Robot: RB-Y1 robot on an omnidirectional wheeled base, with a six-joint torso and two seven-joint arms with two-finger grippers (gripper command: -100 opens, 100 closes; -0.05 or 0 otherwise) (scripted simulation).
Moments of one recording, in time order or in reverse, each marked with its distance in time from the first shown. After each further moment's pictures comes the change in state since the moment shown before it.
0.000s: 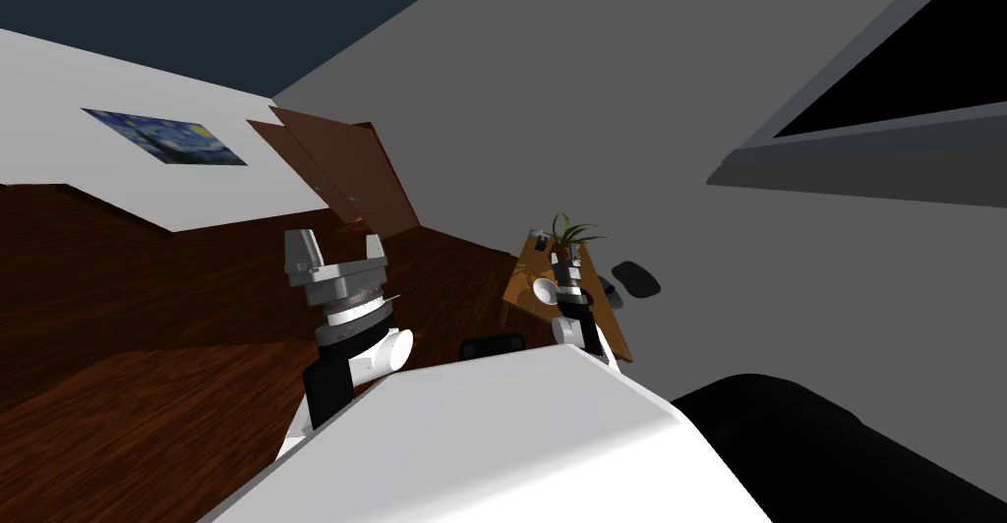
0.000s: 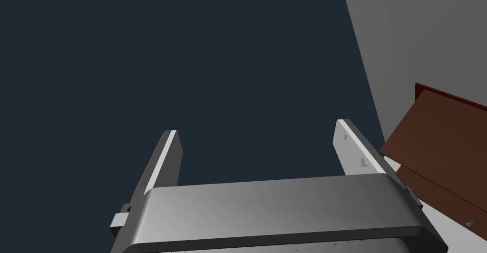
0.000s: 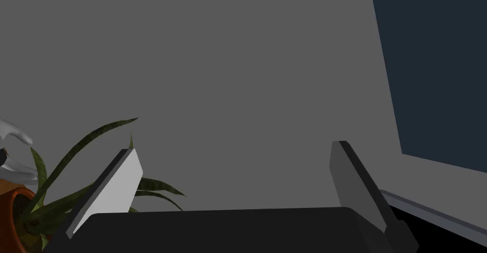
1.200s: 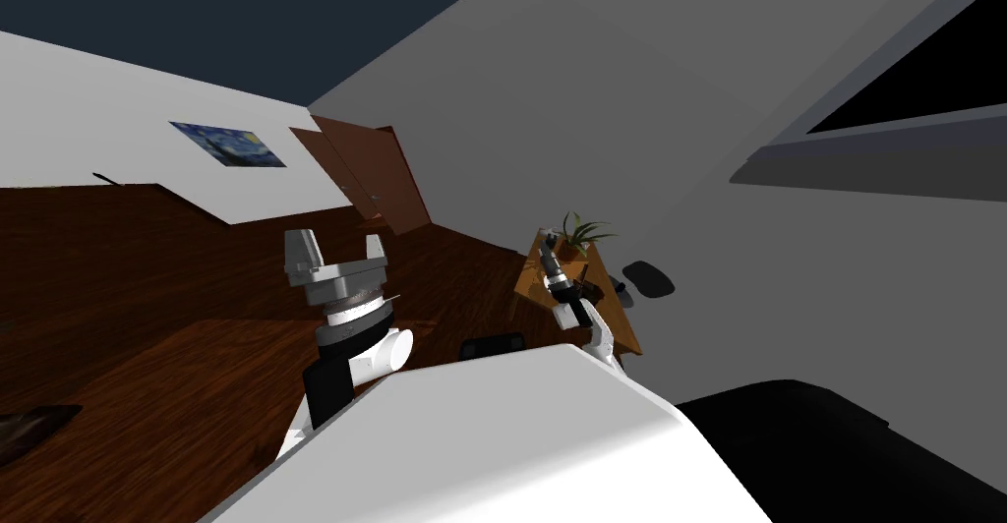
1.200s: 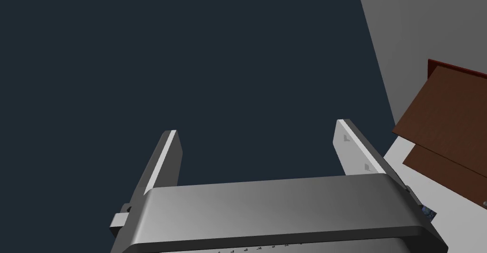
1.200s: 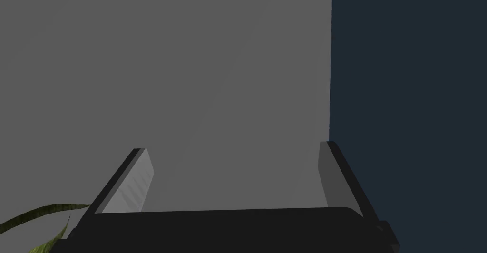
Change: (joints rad) left arm 0.000 0.000 0.000 0.000 0.000 0.000 0.000; right arm -0.198 -0.304 0.066 0.141 0.104 0.086 0.210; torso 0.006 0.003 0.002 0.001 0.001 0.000
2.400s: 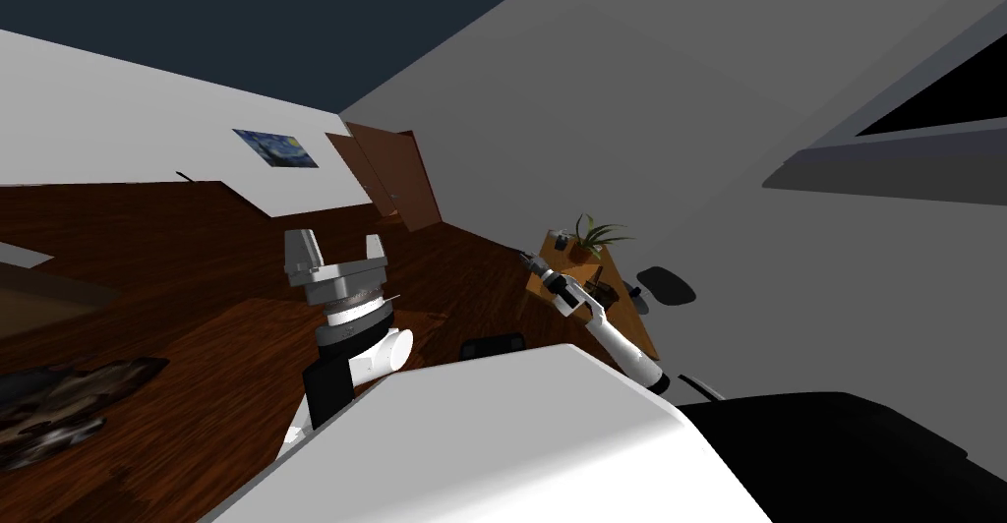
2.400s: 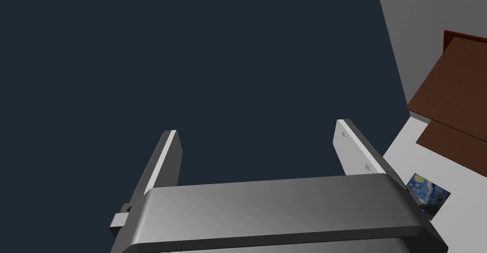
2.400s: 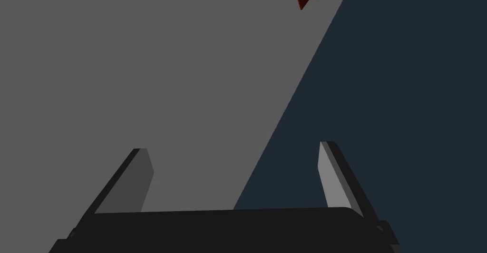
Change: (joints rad) left arm 0.000 0.000 0.000 0.000 0.000 0.000 0.000; right arm -0.222 -0.335 0.197 0.251 0.156 0.112 0.313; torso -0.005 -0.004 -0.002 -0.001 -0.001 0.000
